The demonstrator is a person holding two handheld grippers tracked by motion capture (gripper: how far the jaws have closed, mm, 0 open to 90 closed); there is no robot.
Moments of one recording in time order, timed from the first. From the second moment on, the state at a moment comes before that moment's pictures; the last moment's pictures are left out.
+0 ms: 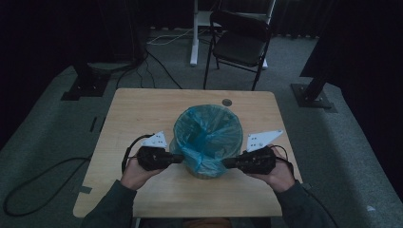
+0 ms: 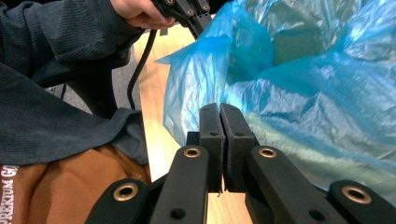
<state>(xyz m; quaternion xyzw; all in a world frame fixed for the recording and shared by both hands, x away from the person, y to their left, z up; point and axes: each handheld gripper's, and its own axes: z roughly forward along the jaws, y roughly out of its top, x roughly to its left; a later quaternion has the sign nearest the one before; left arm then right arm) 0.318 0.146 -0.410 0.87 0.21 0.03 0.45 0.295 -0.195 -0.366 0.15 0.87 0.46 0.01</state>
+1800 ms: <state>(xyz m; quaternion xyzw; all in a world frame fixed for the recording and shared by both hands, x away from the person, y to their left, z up) 0.313 0.172 -0.394 0.83 0.23 0.09 0.50 0.313 -0.201 -0.402 0.19 0.88 0.44 -0.02</state>
